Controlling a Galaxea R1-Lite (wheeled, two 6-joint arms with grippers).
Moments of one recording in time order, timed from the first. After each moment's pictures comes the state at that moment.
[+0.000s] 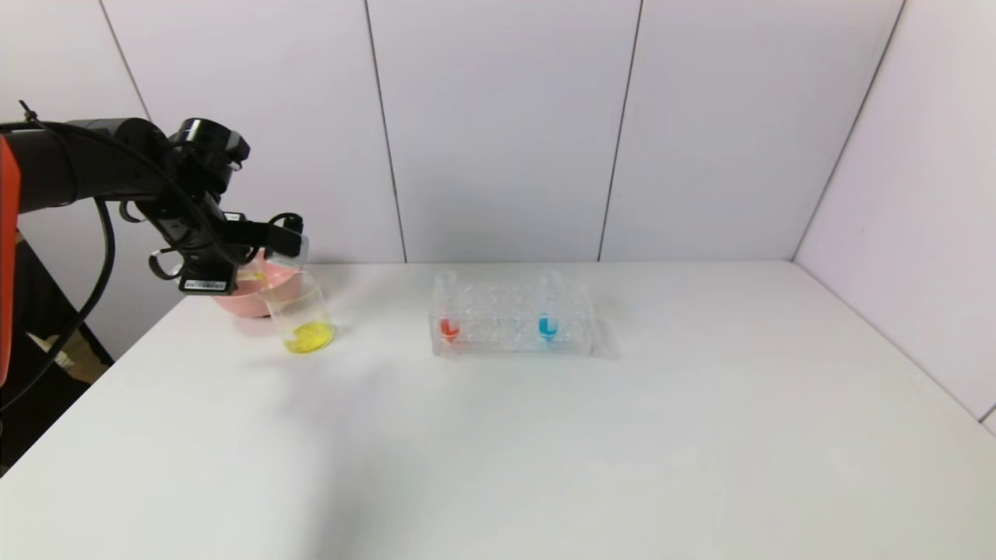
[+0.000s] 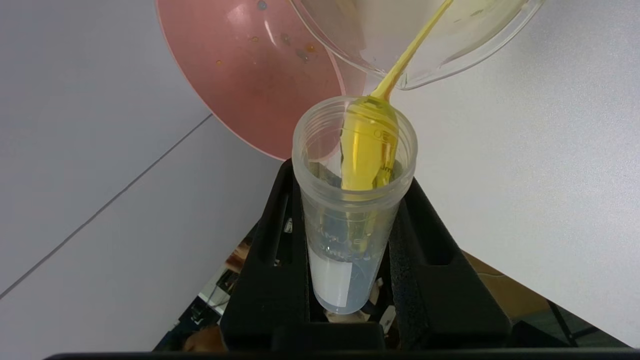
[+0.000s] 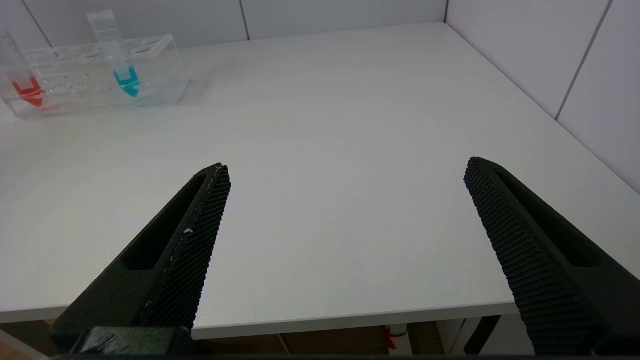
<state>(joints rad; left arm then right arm) 0.02 2.15 -2.02 0.77 0.26 1.48 0.00 0.00 0.00 0.00 -0.04 0.10</state>
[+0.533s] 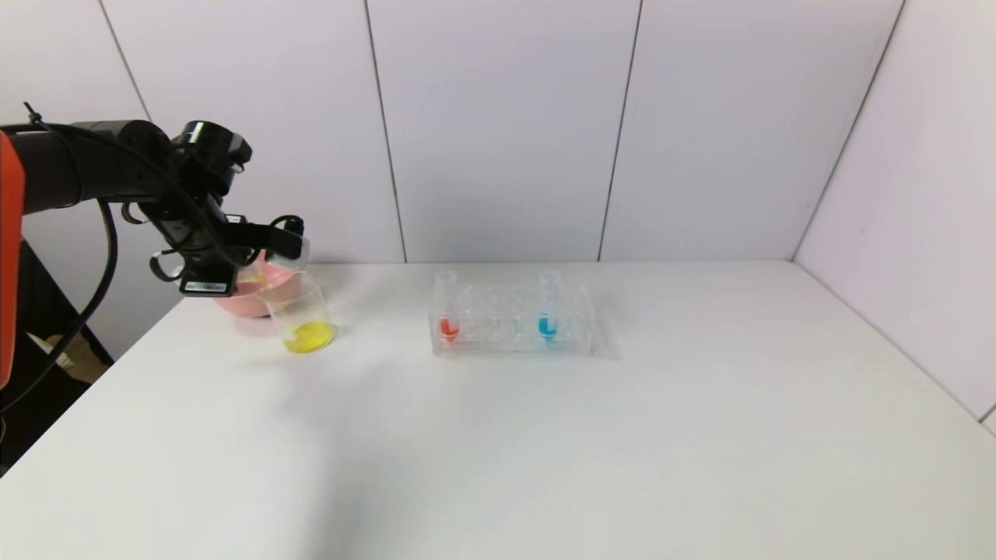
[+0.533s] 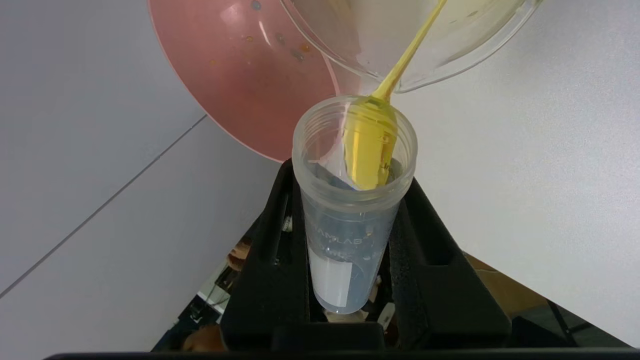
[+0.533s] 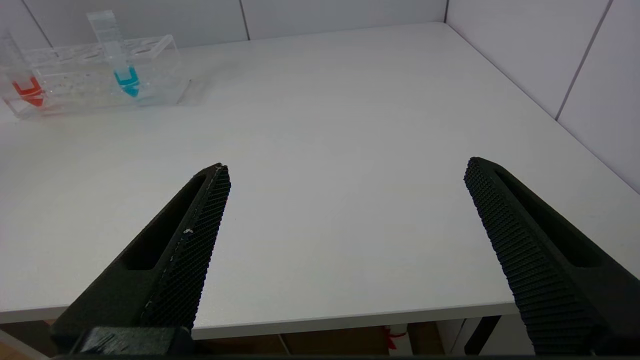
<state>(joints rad) 0.02 2.15 -2.02 0.77 0.28 1.48 0.00 0.00 0.00 0.00 -0.04 0.10</state>
